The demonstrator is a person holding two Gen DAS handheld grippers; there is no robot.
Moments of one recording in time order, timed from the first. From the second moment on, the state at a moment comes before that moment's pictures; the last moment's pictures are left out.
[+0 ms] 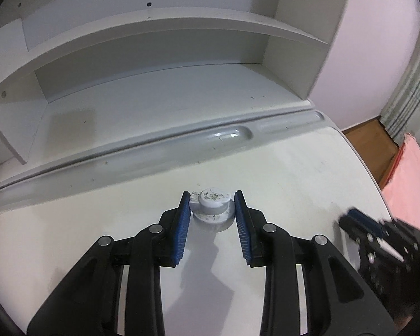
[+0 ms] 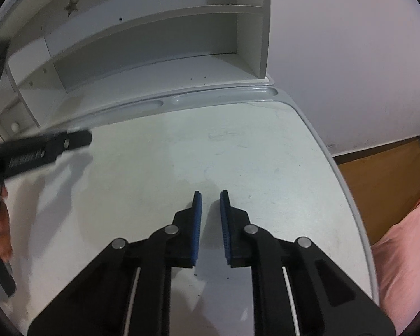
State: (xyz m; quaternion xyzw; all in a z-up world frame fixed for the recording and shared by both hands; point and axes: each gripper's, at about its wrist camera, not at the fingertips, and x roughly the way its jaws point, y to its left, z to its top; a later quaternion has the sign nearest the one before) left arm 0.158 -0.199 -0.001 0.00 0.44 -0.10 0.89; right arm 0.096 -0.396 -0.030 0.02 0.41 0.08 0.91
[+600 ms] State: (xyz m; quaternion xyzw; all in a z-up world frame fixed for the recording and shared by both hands) left arm -0.019 -0.439 0.059 0.10 0.36 -0.43 0.82; right arm -0.080 -0.649 0.029 0.16 0.35 -0.07 0.92
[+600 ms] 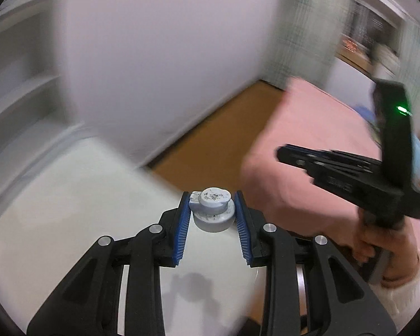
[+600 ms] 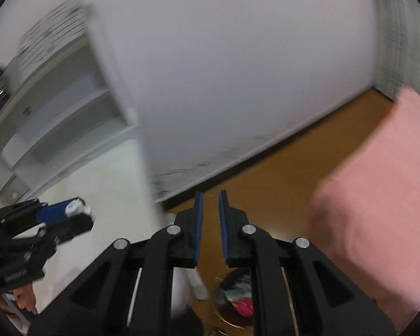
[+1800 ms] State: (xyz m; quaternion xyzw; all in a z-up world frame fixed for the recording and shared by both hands) left arm -0.015 -0.591 -0.327 0.29 0.66 -0.35 0.60; right arm -0.076 -0.724 -0.391 0.46 0.63 -0.08 0.62
